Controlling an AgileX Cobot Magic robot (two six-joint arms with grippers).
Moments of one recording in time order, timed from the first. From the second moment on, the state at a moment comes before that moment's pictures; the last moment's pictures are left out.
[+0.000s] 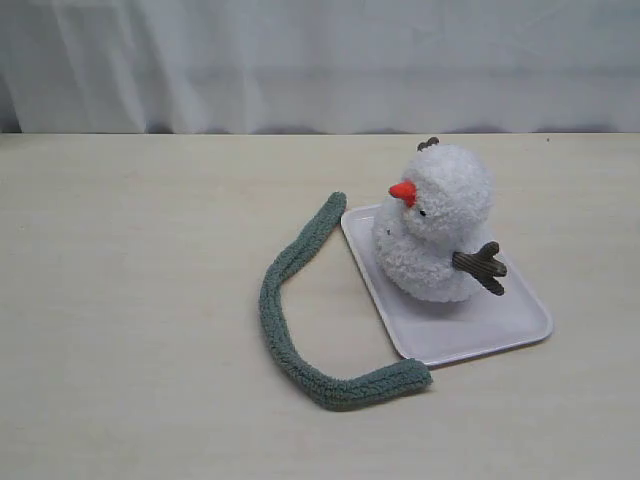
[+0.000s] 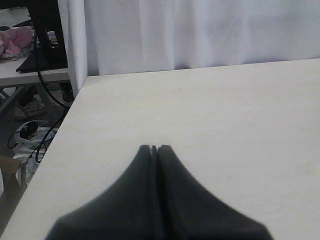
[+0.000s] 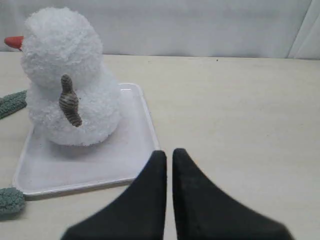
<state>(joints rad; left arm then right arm) 0.02 0.00 0.00 0.05 0.31 0.06 0.02 0.00 0.00 -0.09 0.35 0.04</state>
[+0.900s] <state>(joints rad) 0.02 0.00 0.00 0.05 0.31 0.06 0.02 0.00 -0.10 -0.24 -0.34 0.59</state>
